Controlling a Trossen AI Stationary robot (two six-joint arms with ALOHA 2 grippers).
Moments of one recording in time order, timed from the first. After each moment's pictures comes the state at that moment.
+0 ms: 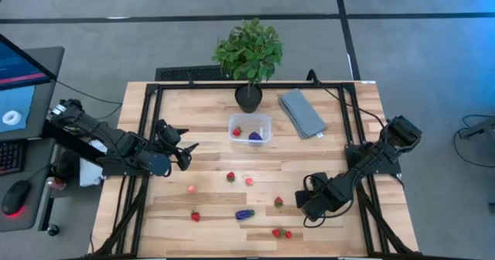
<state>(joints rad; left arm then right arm) -0.48 0.86 0.72 -0.73 -0.93 -0.73 0.70 1.66 0.91 -0.81 0.00 2.14</state>
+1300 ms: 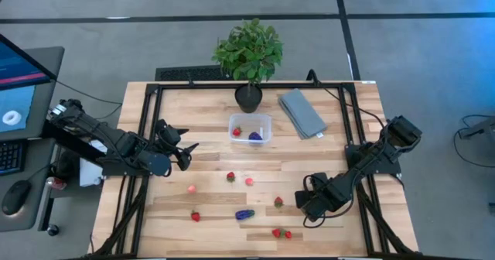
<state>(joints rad) -0.48 0.86 0.72 -0.73 -0.93 -0.73 0.70 1.66 0.91 -0.81 0.00 2.14</state>
